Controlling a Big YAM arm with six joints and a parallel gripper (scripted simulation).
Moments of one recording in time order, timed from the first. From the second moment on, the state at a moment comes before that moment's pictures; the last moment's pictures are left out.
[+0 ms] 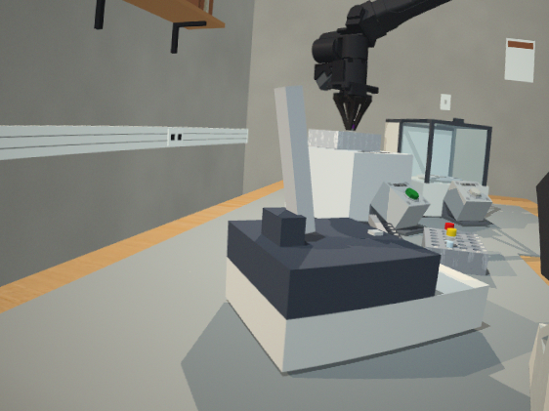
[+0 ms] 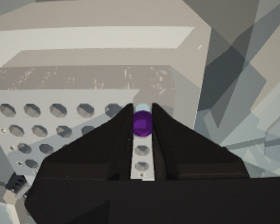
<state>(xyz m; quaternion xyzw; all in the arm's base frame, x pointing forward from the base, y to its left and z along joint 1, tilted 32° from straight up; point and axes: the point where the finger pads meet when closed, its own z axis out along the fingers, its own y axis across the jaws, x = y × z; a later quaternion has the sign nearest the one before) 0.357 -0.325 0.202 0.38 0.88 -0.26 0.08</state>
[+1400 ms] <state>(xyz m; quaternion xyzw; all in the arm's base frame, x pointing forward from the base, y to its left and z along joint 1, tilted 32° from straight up) 0.356 -0.326 0.200 0.38 0.88 -0.26 0.08</state>
